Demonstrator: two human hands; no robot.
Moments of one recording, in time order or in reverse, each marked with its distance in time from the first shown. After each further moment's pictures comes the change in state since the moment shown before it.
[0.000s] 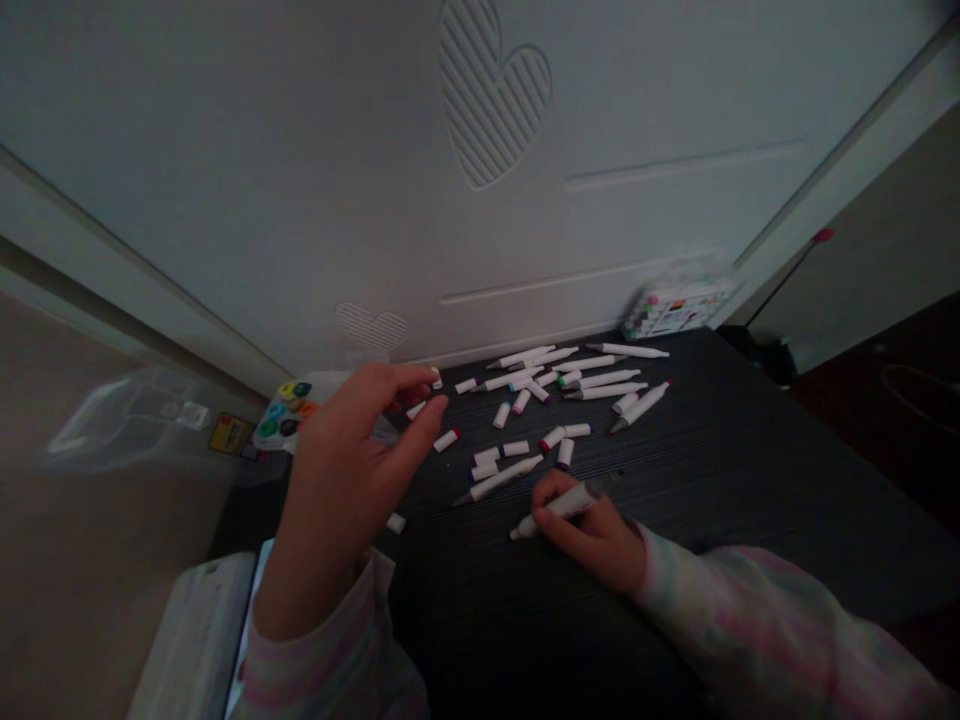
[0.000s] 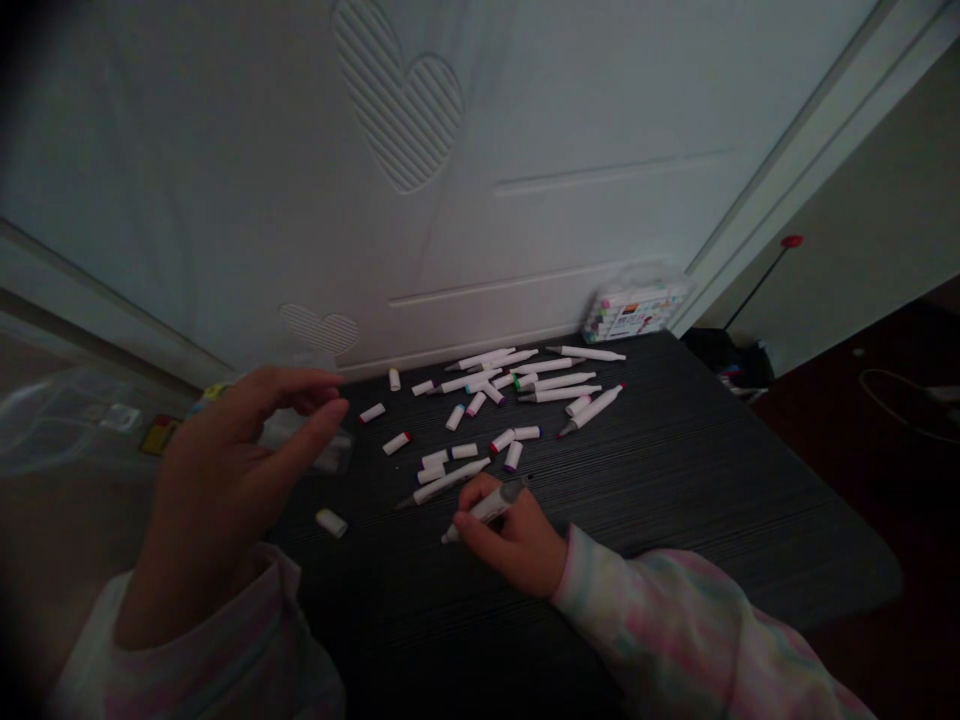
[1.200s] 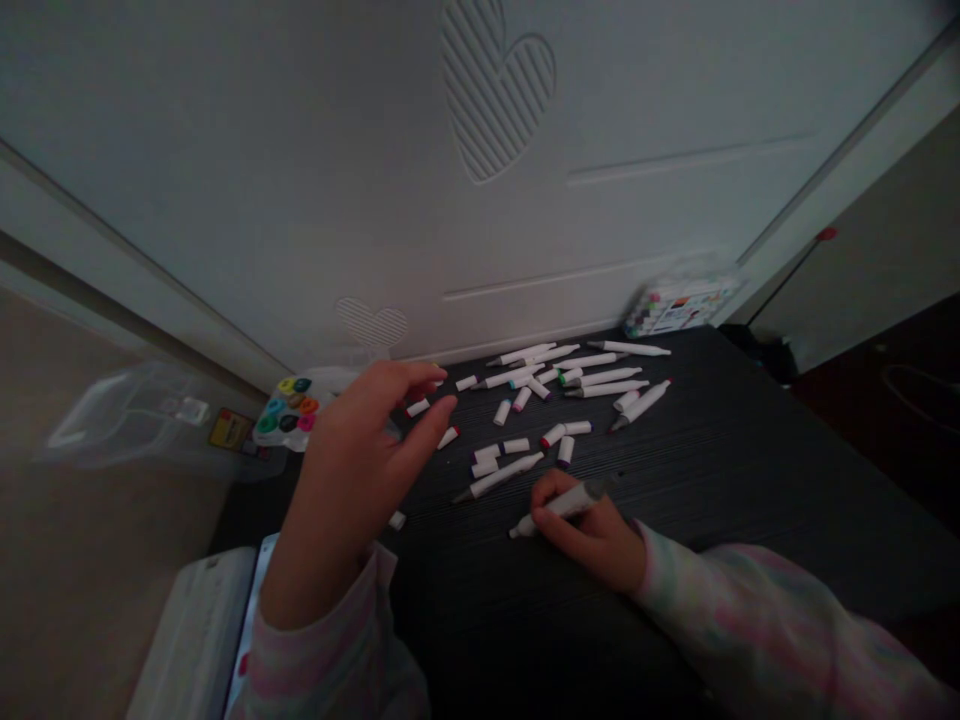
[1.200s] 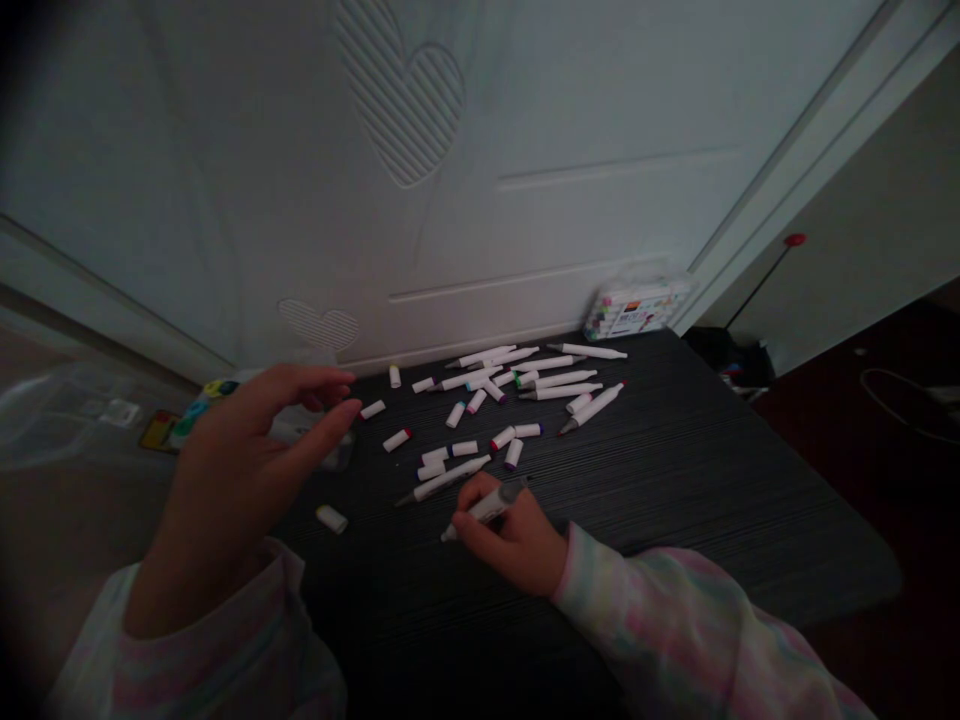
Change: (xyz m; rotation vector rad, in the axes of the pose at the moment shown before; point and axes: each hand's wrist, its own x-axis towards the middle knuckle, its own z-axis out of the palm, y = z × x) left_hand 0.002 -0.003 0.004 0.010 -0.057 0.035; right_hand -0.002 0.000 0.000 -0.057 -0.003 -0.029
